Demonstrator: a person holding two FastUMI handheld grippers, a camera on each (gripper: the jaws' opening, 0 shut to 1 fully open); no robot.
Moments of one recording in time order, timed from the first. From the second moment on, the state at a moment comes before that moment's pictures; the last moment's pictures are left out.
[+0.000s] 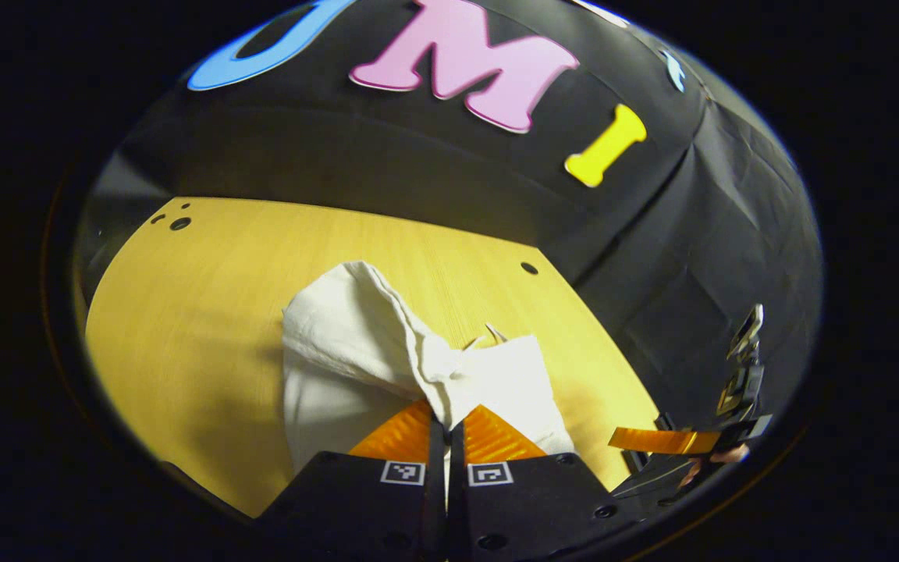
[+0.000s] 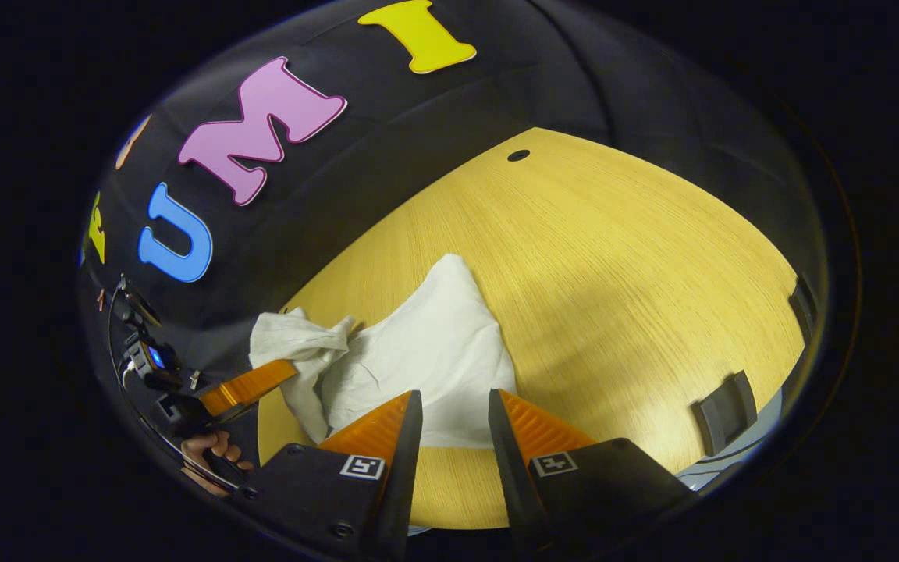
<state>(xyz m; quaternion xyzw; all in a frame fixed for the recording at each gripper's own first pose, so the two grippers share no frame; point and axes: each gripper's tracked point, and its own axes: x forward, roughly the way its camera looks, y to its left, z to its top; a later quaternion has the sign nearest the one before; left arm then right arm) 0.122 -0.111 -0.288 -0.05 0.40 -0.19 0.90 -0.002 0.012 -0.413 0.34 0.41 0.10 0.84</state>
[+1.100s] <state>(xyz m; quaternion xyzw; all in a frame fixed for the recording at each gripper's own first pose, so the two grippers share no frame) 0.059 -0.136 -0.254 -0.10 0.40 -0.28 0.87 0.001 0.026 -0.364 0.35 0.38 0.14 0.85</state>
